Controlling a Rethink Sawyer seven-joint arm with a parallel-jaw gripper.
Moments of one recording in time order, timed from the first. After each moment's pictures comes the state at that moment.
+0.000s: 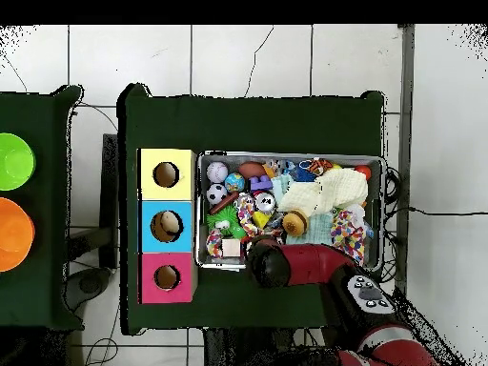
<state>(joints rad) -0.47 -0.48 0.13 1.84 -0.47 0.20 1.57</state>
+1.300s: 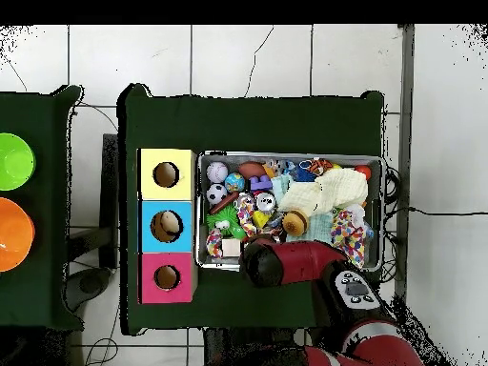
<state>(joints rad) -0.41 -0.48 0.09 1.81 -0.50 0.20 1.57</state>
